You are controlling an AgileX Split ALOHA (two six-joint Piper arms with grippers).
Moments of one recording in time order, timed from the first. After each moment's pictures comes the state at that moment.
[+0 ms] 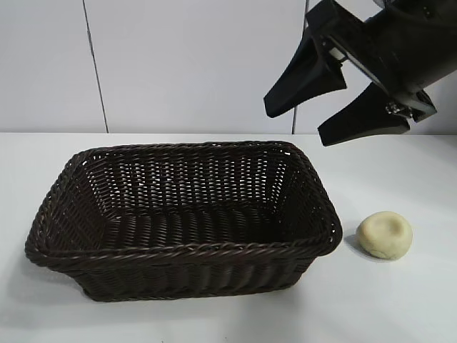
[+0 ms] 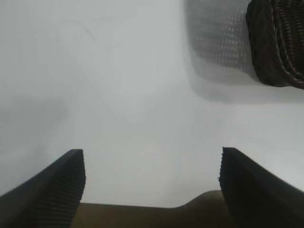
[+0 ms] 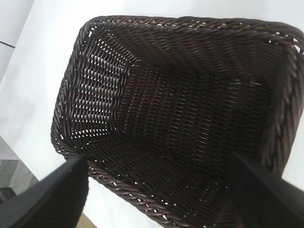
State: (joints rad) left arm 0.03 0.35 -0.50 -0.06 1.08 0.05; right arm 0.26 1.44 -0.90 0.92 0.67 -0.67
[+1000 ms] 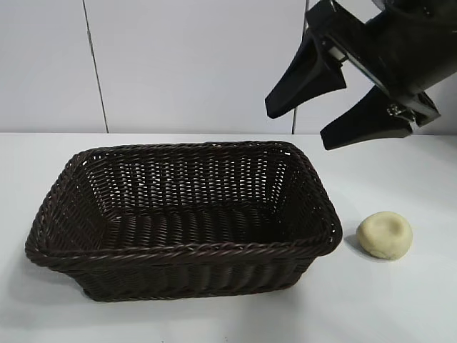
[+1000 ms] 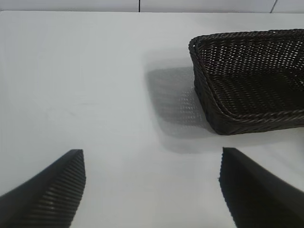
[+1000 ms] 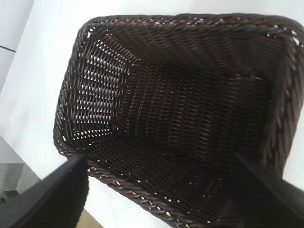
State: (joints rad) left arm -0.10 -0.01 -0.50 -0.06 1.11 0.05; right arm 0.26 1.44 -0.90 0.86 0.67 -0.55
